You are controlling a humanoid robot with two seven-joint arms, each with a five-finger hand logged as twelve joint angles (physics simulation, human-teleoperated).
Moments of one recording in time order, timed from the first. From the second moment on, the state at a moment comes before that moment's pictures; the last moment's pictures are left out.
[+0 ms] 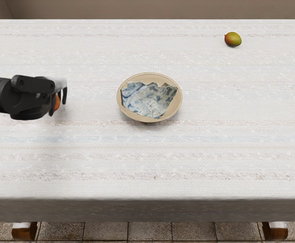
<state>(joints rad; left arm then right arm) -1.66 0.19 1.04 -1.05 0.38 0.17 0.32 -0.07 0.00 0.13 0.25 0.05 -0.26 0.12</state>
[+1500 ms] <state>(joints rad) -1.80 0.00 0.71 -0.99 0.36 0.05 0.32 -0.07 0.00 0.13 0.25 0.05 -0.26 0.12</state>
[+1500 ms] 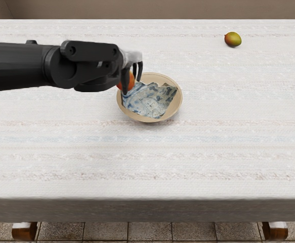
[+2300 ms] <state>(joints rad) -1.70 0.00 0.53 -0.95 0.37 0.06 0.32 -0.07 0.00 0.13 0.25 0.05 -0.26 0.12</state>
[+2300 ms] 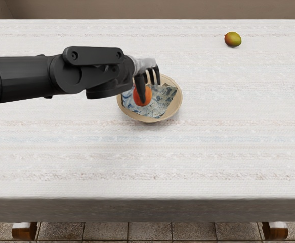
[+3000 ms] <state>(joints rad) -1.58 0.17 0.15 -0.96 0.37 -0.30 0.32 -0.07 0.00 0.13 0.25 0.05 -0.26 0.12</state>
